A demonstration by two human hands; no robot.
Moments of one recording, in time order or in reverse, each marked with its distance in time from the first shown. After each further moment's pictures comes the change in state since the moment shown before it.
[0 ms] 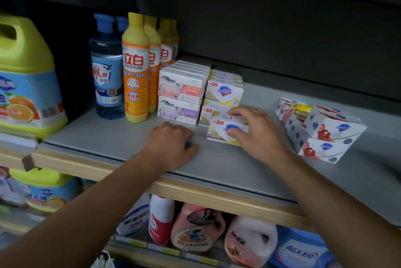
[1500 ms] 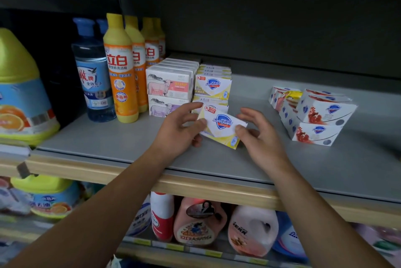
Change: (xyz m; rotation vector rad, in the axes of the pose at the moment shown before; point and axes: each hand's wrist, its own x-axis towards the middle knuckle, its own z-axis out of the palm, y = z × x) left_hand 0.009 0.047 -0.002 -1.407 0.133 -0.167; right_hand -0.049 0.013 0.011 0.750 0.148 0.312
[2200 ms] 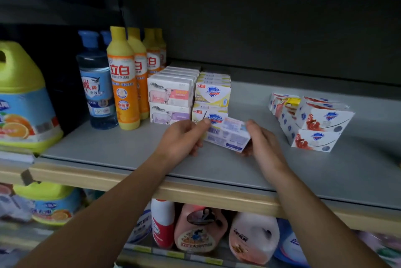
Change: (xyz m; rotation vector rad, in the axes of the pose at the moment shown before) left_hand 0.000 0.005 0.001 0.200 0.006 -0.079; right_hand 0.005 -0.006 0.001 0.115 0.051 0.206
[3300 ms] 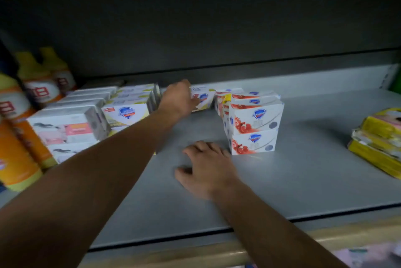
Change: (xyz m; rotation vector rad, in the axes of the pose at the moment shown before) left_hand 0.195 0.061 0.173 1.009 0.026 0.335; right_hand 0.041 0.043 -0.050 -1.022 -0.191 -0.155
